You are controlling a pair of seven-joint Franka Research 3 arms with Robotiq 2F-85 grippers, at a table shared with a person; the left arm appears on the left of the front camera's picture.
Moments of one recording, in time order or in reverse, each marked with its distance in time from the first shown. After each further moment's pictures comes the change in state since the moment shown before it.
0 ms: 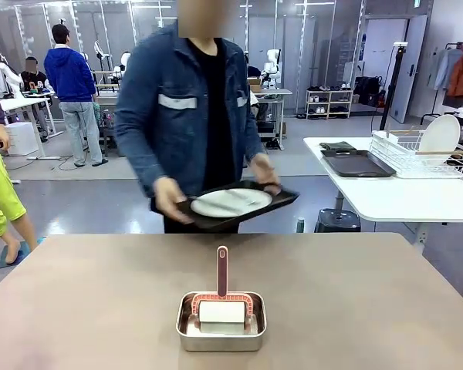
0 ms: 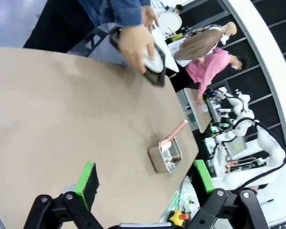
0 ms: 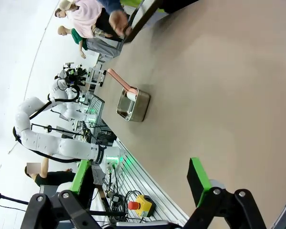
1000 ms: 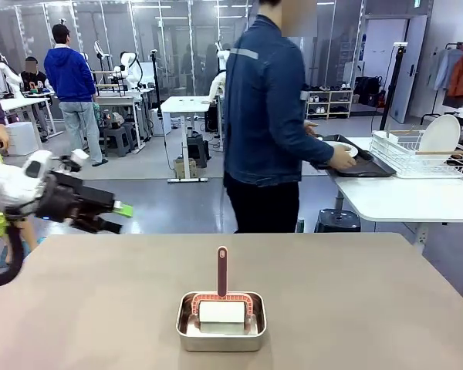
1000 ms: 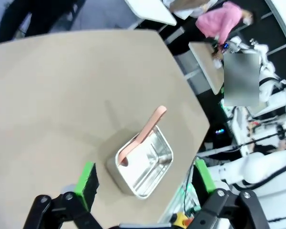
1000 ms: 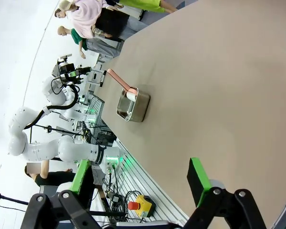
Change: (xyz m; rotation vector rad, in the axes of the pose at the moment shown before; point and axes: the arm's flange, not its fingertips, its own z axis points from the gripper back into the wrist) left arm -0.054 -0.162 -0.278 0.043 0.223 -0.183; right arm 0.000 0.000 -0.001 -0.001 -0.001 0.000
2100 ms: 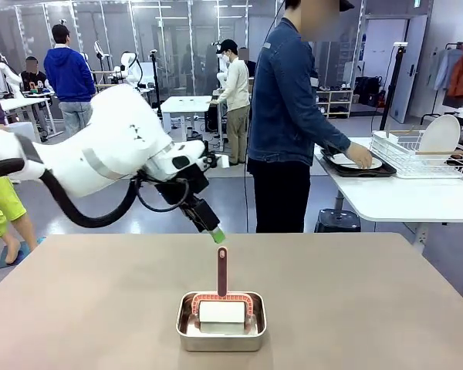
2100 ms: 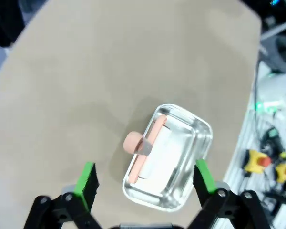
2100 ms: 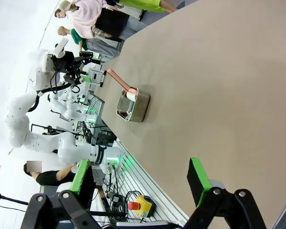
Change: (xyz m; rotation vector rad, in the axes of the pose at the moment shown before) left arm 0.070 -0.122 -0.188 0.222 0.570 -0.607; right arm 0.000 0.000 -0.001 0.000 -0.001 -0.001
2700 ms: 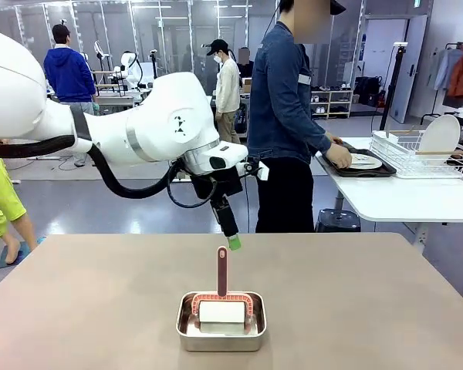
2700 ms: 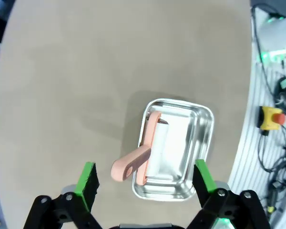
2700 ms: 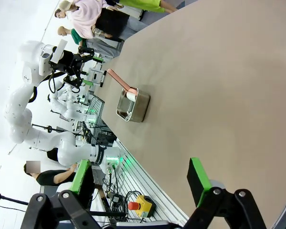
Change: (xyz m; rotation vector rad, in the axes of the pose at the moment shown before) left arm 0.058 -0.025 -0.025 -0.011 0.210 -0.277; right arm 0.000 0.000 0.000 0.000 0.000 0.000
